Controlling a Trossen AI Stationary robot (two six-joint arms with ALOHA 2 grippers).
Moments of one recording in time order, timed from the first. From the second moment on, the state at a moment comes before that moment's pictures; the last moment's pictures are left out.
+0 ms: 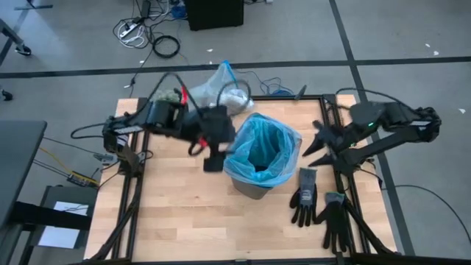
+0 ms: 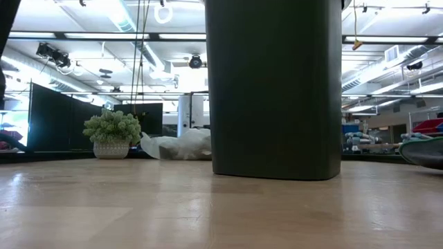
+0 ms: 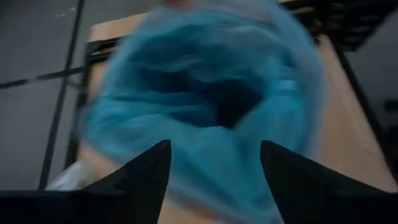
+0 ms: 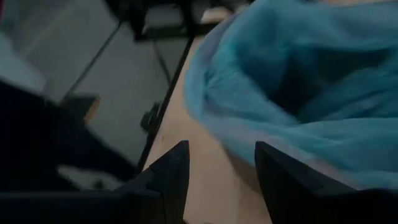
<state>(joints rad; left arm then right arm) -0.13 1.80 2.35 -1.29 -0.18 0.07 0.19 0.88 1.29 -0.80 -0.18 0.20</state>
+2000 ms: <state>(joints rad) -0.50 2.00 2.34 -1.43 -0.60 0.02 0.53 1.18 1.36 -0.54 0.32 -0.46</state>
